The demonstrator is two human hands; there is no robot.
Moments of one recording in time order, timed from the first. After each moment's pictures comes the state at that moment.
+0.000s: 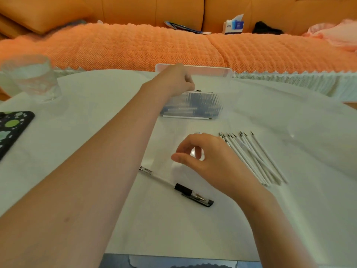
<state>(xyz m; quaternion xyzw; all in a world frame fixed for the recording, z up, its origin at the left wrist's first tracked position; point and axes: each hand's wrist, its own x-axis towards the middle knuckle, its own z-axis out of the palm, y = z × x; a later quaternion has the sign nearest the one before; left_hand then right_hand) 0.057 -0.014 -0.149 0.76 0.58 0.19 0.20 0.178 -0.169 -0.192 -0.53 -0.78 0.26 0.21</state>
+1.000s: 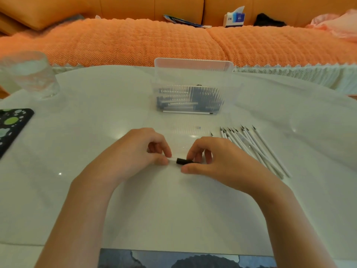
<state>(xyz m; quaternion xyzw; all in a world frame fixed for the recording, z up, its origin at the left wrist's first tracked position) 0.000 -0.155 -0.194 0.73 0.58 0.16 0.32 0.195 -0.168 -0.193 -0.55 -0.77 0.31 0.14</state>
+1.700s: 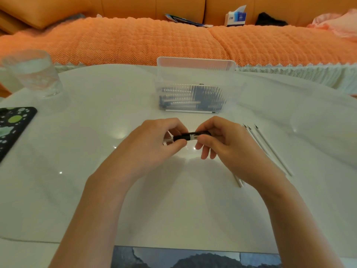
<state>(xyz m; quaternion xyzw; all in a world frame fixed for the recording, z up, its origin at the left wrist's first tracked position) 0.018 -0.163 -0.183 0.73 0.57 0.23 0.30 0.195 -0.162 -0.192 -0.53 -0.70 0.36 0.32</state>
